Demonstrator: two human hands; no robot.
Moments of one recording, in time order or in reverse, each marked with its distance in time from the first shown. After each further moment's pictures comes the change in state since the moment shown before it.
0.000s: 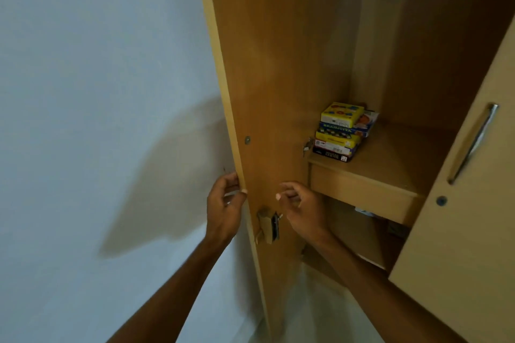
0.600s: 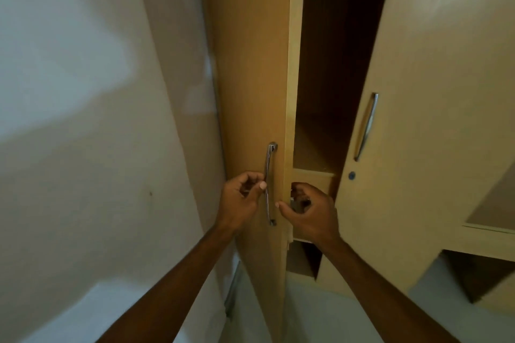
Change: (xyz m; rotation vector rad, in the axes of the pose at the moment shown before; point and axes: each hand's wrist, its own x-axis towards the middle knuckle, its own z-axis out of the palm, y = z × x) left_hand 0.019 0.014 0.116 -0.200 -0.519 0.110; right_hand -0.041 0.019 -0.090 -0.384 0.409 0.046
